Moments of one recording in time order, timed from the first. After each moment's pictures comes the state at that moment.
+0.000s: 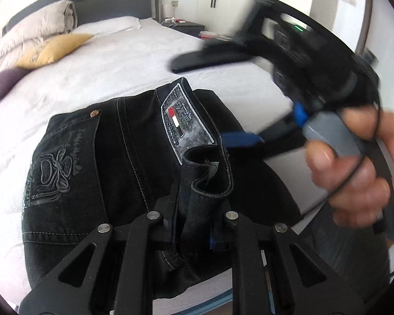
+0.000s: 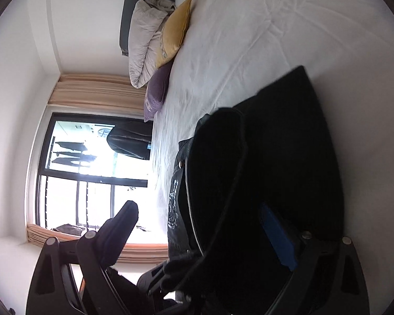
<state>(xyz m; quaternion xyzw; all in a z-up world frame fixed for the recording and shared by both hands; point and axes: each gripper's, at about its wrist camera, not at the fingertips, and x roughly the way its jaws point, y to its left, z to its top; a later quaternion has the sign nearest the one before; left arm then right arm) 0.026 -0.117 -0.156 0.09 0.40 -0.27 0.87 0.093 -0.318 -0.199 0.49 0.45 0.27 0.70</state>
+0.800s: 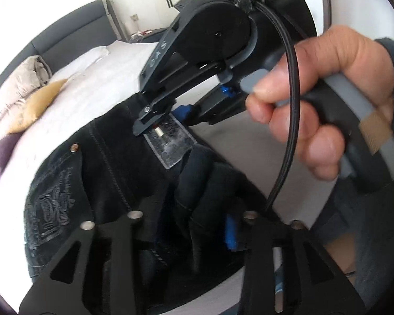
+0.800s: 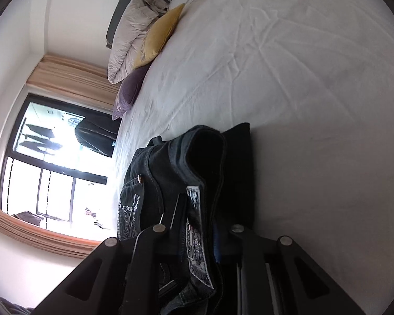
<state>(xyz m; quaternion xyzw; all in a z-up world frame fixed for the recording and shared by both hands) -0.011 -0.215 -0.190 0.24 0.35 -0.30 0.85 0.102 -0.365 -0.213 0.39 0.47 0.22 0.76</state>
